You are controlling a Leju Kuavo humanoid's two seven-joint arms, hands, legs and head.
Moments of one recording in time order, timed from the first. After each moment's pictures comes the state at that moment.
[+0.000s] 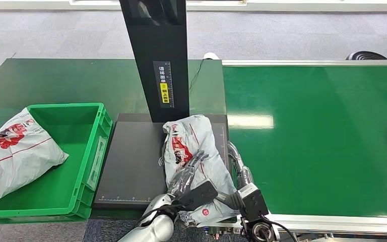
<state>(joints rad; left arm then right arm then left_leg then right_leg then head) -0.40 -0.30 -0.64 -0.76 -0.51 0.20 -0.01 -0.03 0.20 0.07 -1.27 0.32 0.01 -0.68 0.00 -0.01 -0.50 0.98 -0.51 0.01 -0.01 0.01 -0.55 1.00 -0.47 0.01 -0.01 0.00</state>
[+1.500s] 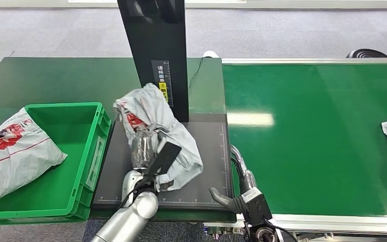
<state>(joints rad) -0.41 -0.25 -0.42 -1.08 -0.64 0.59 0.14 0.00 0.19 0.07 -1.29 0.31 0.02 -0.68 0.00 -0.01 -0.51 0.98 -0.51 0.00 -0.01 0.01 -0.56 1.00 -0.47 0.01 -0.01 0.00</state>
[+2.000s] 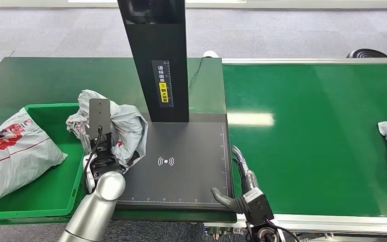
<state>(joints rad) -0.40 -0.16 -0.27 -1.42 -0.62 0.62 0.78 0.00 0.18 0.06 -1.29 0.31 0.02 -0.68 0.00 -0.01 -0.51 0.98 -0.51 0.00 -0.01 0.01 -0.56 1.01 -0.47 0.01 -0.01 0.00</state>
